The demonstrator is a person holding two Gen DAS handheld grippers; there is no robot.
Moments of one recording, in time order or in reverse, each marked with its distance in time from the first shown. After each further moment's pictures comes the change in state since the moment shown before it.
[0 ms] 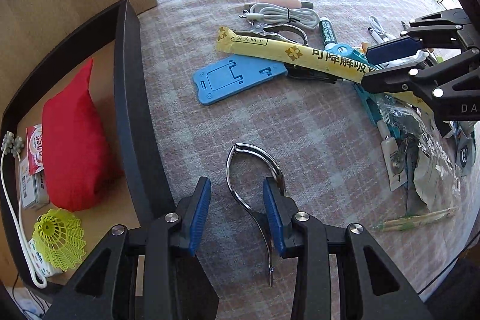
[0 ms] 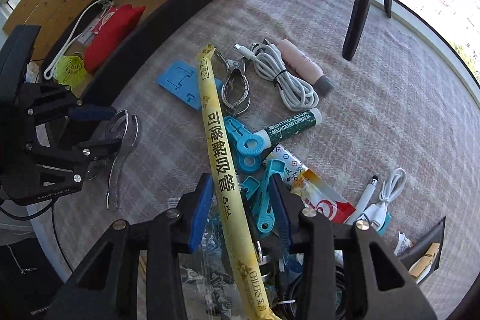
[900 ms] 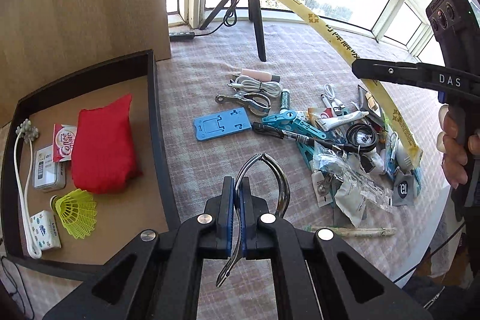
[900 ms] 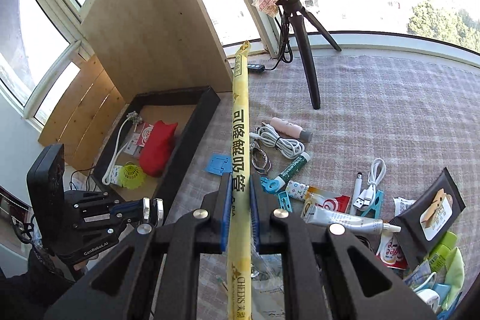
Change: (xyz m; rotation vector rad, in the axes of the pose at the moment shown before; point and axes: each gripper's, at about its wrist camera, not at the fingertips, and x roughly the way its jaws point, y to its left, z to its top) left arm -0.105 0.018 -0.018 -0.128 -0.235 -0.143; right arm -0.117 -0.003 -0.019 0.343 -0.407 0.171
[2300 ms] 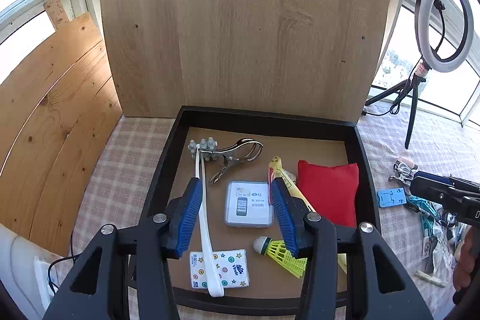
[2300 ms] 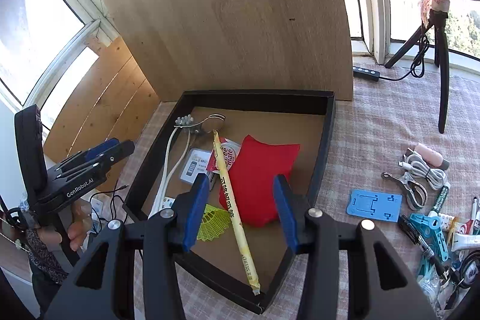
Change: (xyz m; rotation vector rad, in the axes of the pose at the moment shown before) left arm -0.083 0.225 0.006 -0.267 -0.195 0.355; right arm 0.122 0.170 0.033 -0.007 0.031 0.030
